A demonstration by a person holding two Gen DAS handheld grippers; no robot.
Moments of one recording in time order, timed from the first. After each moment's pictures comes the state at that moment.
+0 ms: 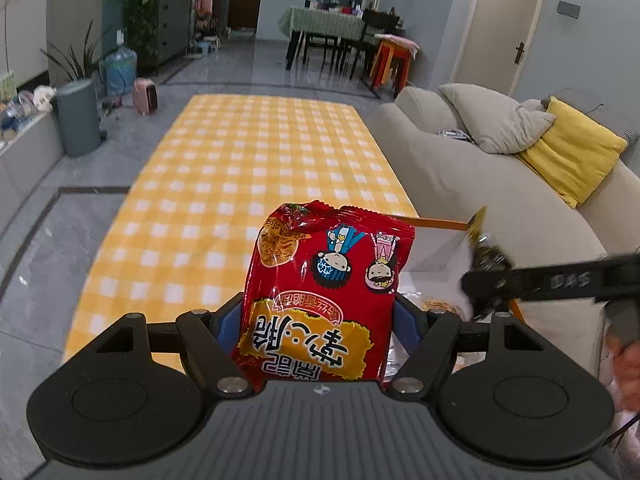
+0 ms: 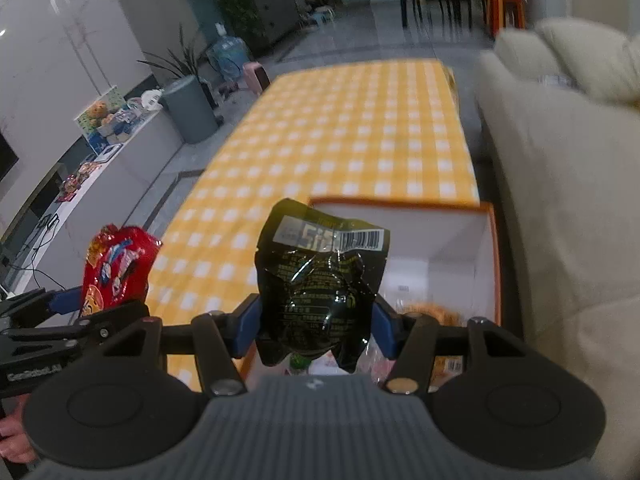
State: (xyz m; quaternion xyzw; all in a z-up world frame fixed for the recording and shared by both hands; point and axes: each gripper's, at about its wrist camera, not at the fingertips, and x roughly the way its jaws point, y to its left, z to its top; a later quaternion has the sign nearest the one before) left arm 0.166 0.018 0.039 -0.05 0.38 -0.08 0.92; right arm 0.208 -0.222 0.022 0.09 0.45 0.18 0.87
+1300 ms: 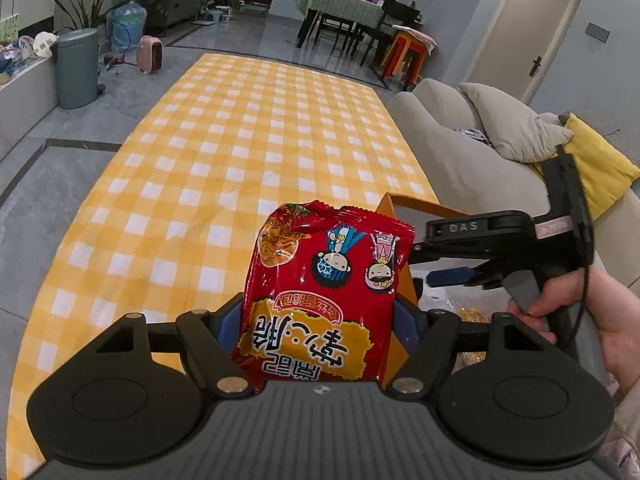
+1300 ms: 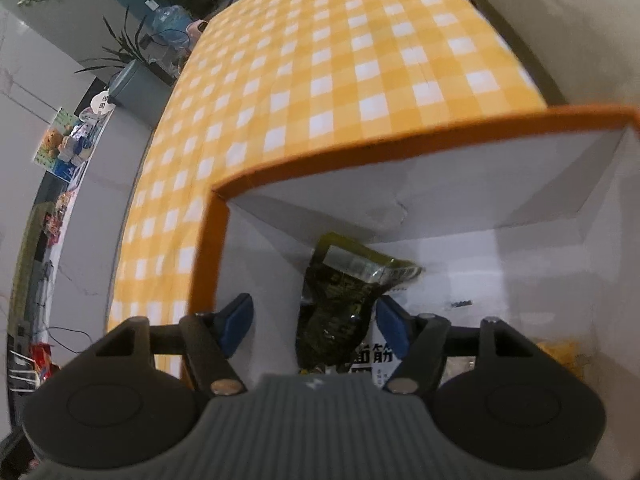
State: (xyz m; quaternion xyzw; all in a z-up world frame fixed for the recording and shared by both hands) left arm 0.201 0.059 -0.014 -0.11 0.40 -0.08 0.91; right arm 0.359 -0.185 -0.117 0.20 0.55 0.15 0.80
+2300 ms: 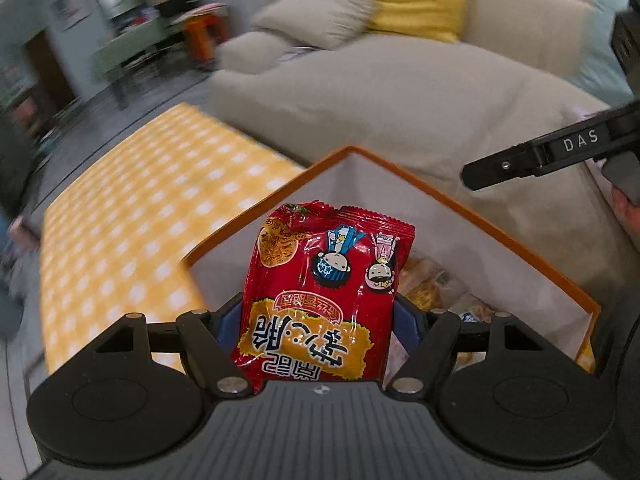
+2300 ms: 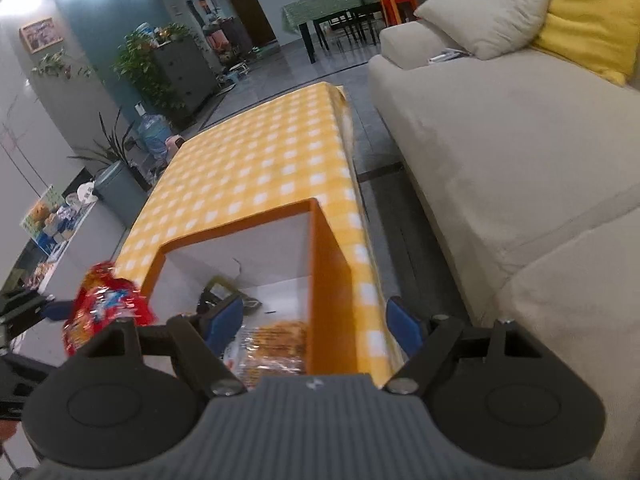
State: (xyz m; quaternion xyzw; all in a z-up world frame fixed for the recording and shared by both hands) left arm 0.229 -0.120 -0.011 0.25 0.38 -0.29 0.84; right arm 0.208 -0.350 -0.050 0.20 0.39 0.07 0.90
